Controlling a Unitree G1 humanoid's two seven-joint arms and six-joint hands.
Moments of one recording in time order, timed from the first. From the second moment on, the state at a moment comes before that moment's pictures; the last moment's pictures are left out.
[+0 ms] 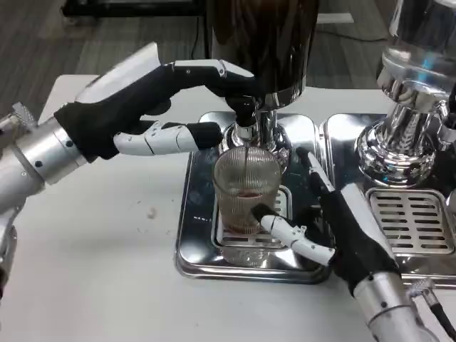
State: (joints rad) left arm -0.62 0.54 -0.06 0.73 -0.03 -0.97 -0.70; right arm 0.05 -0.11 0.24 0.00 -0.41 0.03 -0.03
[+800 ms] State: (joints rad) left arm -0.62 0.54 -0.06 0.73 -0.03 -0.97 -0.70; right arm -0.01 -0.07 0.26 0.07 -0.37 -0.04 -0.06
